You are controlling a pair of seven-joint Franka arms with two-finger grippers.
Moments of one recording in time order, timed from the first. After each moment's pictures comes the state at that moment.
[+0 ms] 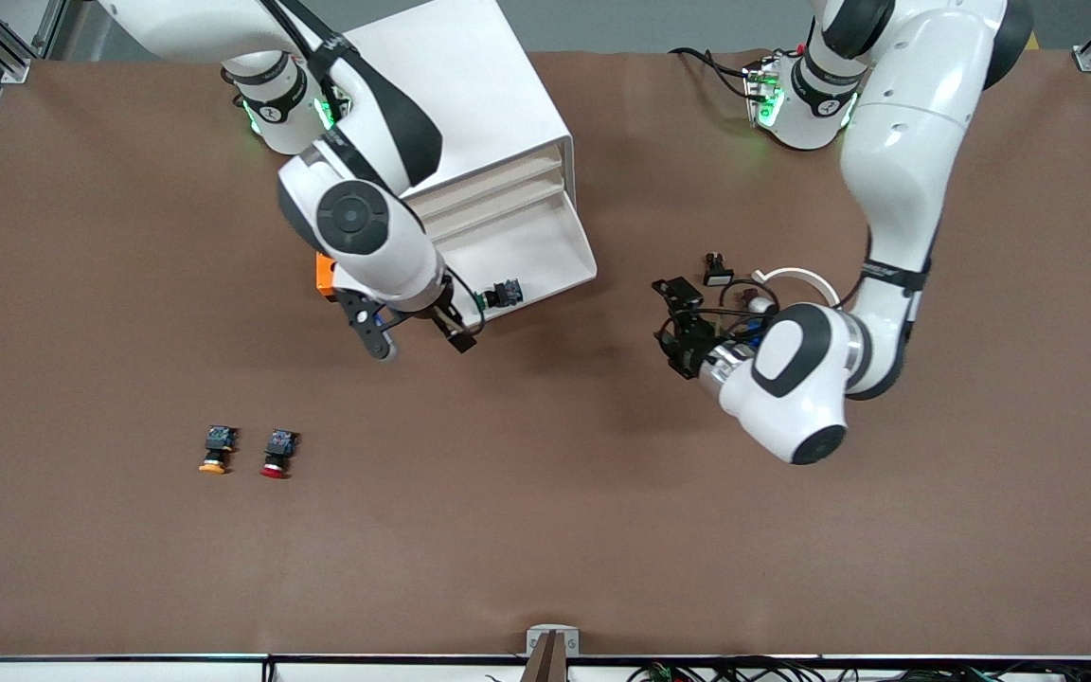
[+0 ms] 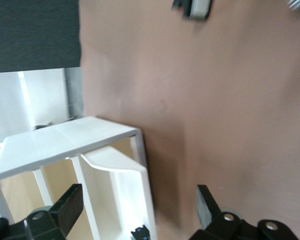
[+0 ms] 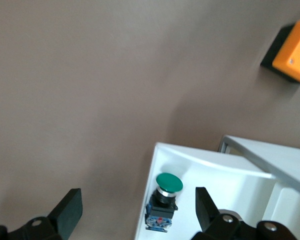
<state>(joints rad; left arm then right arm) -0.26 0.78 -0.09 -1.27 -0.56 1.39 -2.14 0.09 0.45 0.61 -1.70 -0.13 2.02 1.71</state>
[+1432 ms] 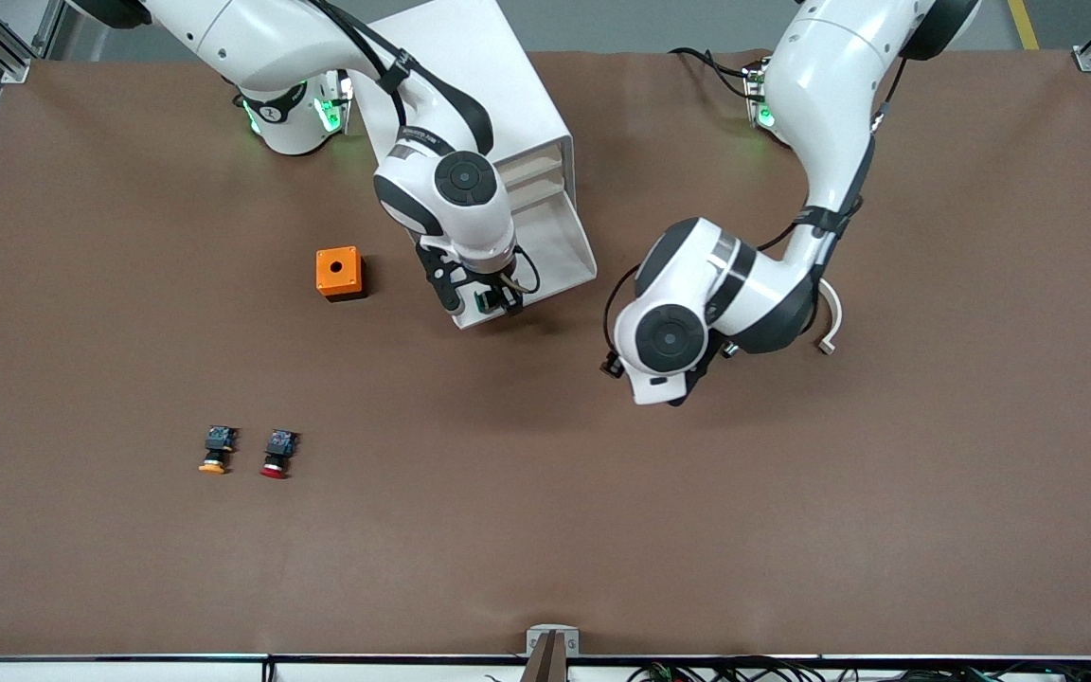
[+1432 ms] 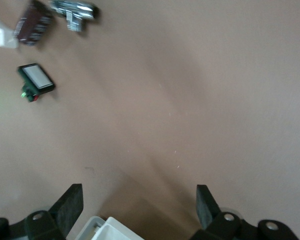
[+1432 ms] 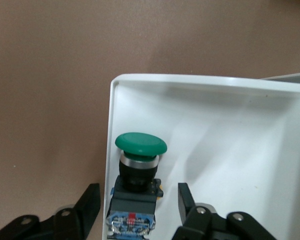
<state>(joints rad) -0.54 0.74 -0.10 -1.30 -0.15 1.70 -1.46 0.15 0.53 0.69 -1.89 -0.38 2.27 2.12</state>
